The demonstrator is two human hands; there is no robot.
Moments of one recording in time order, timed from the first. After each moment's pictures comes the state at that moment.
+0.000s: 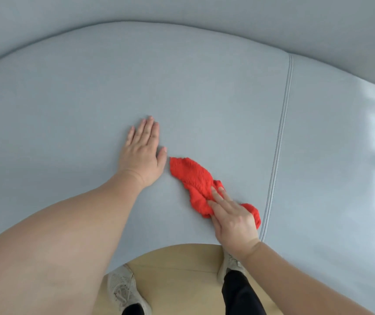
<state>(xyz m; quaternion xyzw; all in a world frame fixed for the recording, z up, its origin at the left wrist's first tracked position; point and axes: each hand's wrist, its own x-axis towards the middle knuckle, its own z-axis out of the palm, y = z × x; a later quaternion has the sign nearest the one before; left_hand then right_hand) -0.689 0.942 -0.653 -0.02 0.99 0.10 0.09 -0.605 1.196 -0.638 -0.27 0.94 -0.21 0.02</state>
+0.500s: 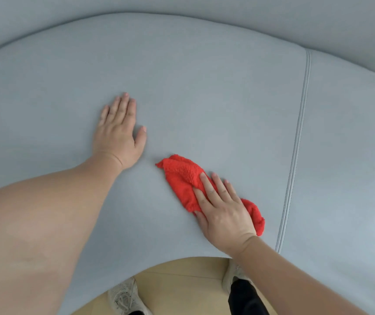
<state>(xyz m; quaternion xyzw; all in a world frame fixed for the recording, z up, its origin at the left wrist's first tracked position) -0.724 0.876 -0.659 -0.05 1.00 0.06 0.06 -0.629 1.154 -0.646 -0.33 0.94 -0.07 0.09</state>
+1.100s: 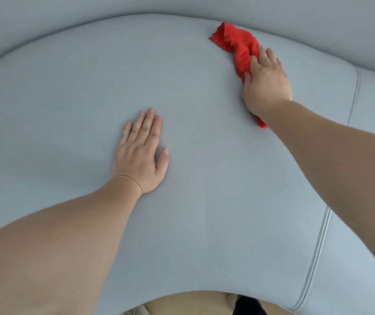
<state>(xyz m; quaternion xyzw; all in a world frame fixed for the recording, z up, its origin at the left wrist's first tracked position) -0.722 0.875 -0.665 -0.03 0.99 0.09 0.06 -0.936 1.093 -0.652 -0.18 0.98 -0.07 0.05</state>
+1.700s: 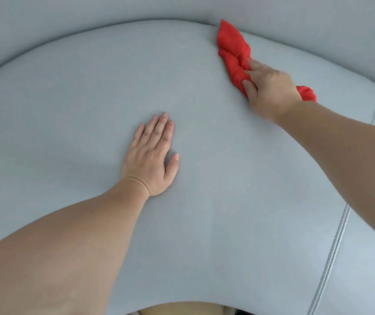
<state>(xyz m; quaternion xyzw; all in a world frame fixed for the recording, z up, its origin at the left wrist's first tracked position) -0.723 0.870 -0.672 -0.03 0.99 0.08 0.06 -0.948 1.071 -0.644 -0.34 0.93 -0.10 0.10</state>
